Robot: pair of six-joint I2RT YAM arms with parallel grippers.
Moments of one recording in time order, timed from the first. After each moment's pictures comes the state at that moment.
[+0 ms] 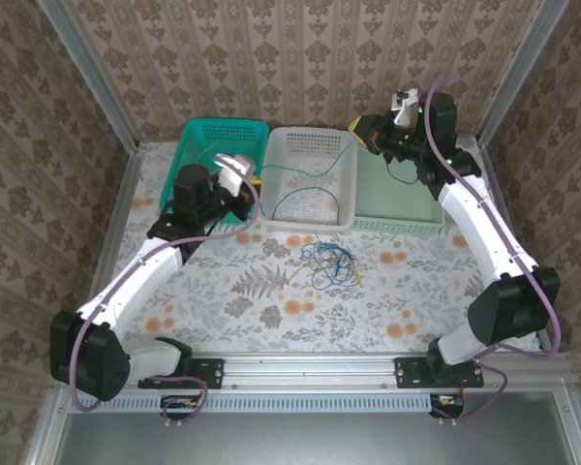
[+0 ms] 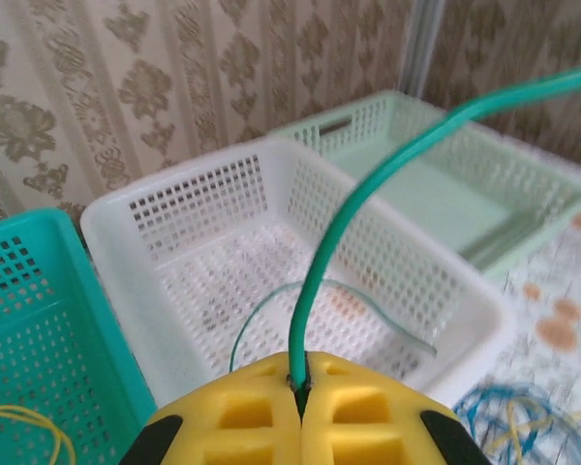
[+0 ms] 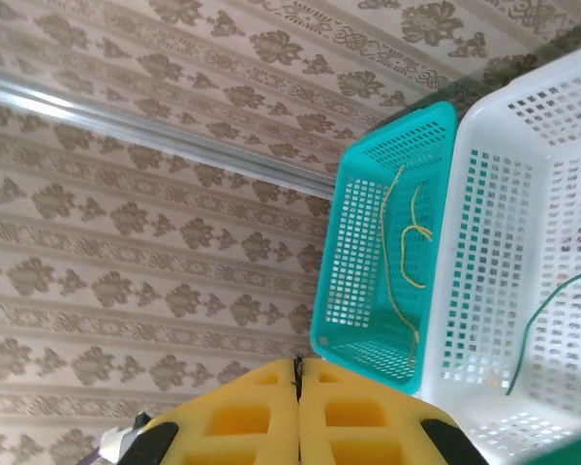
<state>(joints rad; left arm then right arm) -0.46 1.23 0.97 -0.07 0.36 0.14 0.17 1.54 1.56 -0.31 -0.61 0.95</state>
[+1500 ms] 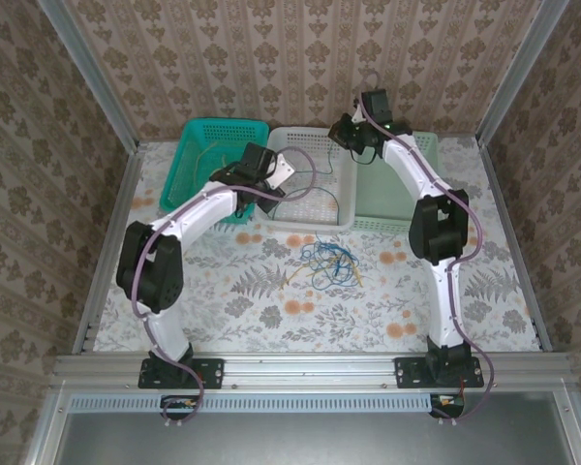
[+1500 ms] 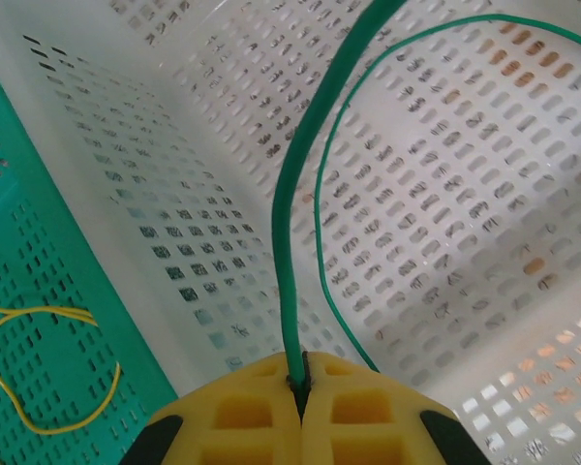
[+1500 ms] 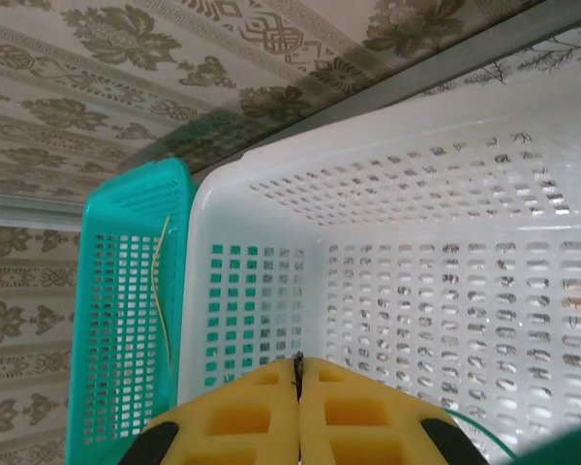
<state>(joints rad) -0.54 1.84 1.48 -0.52 -0.04 0.38 0.20 2.34 2.24 -0.56 -0.38 0.74</state>
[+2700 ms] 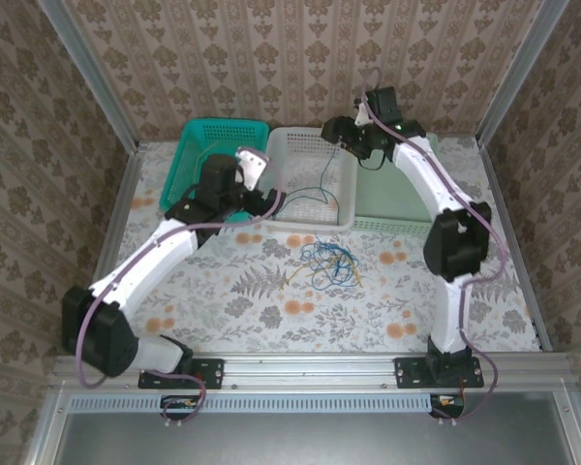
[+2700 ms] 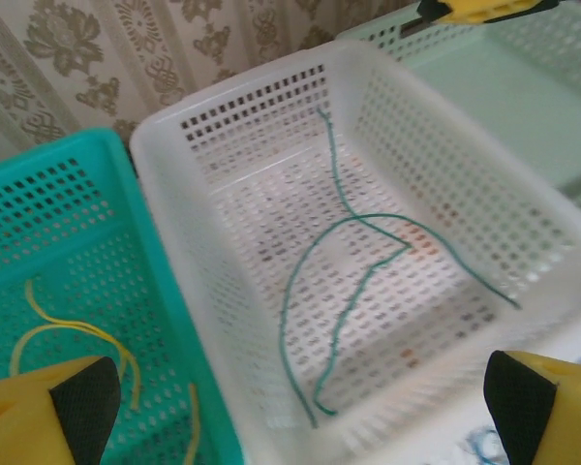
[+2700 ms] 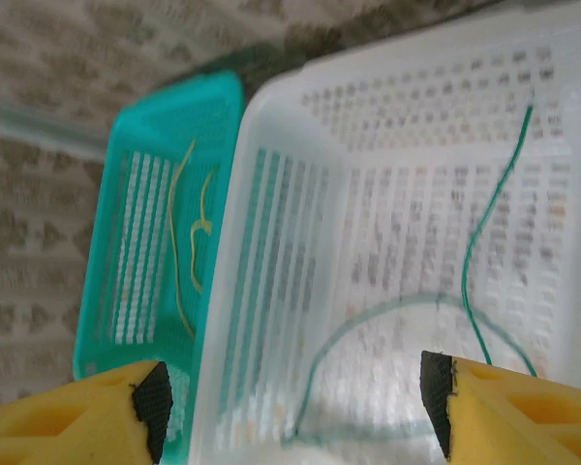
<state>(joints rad) -0.54 1.34 1.10 -0.26 0.09 0.11 0.24 1.99 1.93 -0.64 -0.39 0.58</state>
